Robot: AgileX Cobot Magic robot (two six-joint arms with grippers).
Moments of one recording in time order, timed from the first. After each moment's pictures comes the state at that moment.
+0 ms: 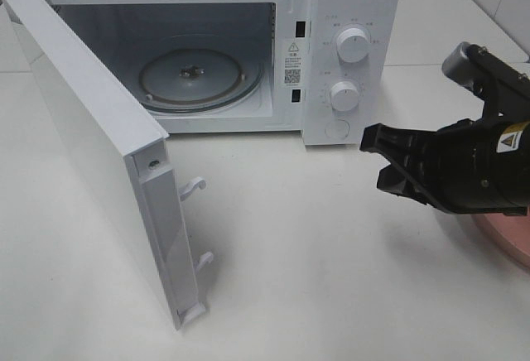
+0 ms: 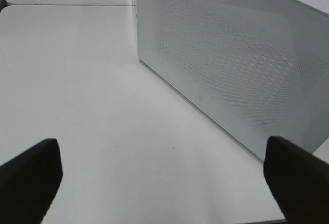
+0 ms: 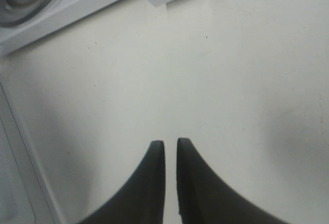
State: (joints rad) left arm 0.06 -0.01 -0.52 -0.23 1.08 0.14; right arm 0.49 1.33 -0.50 0.30 0.00 0.37
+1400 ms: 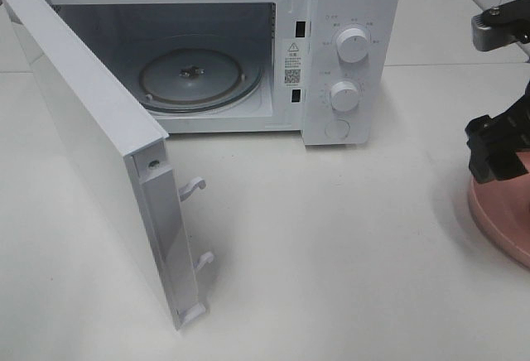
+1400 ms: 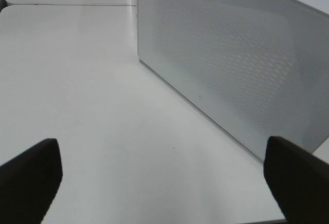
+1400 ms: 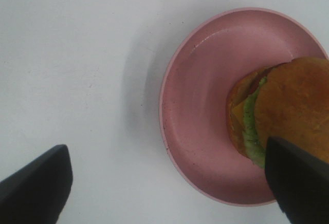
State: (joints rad) left arm 0.06 -0.01 -0.52 -0.23 1.08 0.14; right arm 0.31 1.32 -0.85 -0.35 0.80 0.21
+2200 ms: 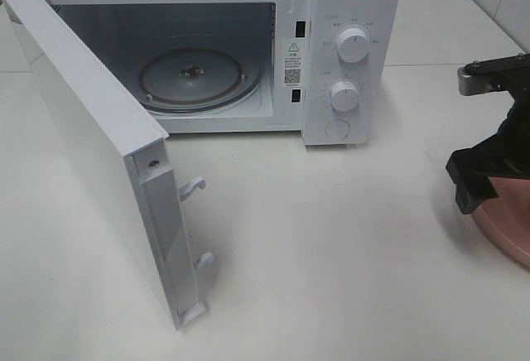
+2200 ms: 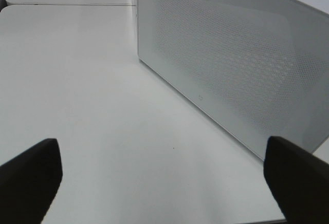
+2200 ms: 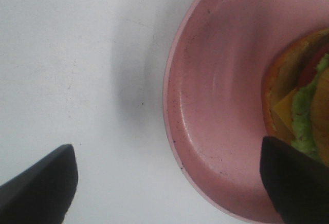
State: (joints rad) left arm 0.06 -0.01 -0.52 -0.23 1.08 0.14; right arm 0.18 1.59 -0.86 -0.24 0.69 0.18
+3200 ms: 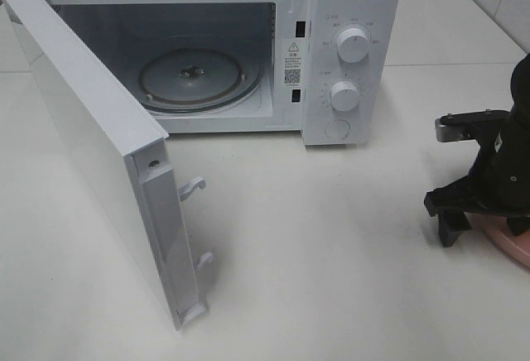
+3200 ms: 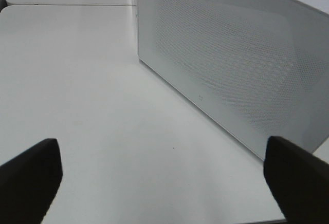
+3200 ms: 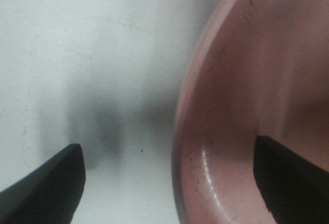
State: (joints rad) left arm 0.06 -0.01 -0.52 -0.23 1.08 0.14; right arm 0.13 1.85 -0.86 -0.20 0.53 0.16
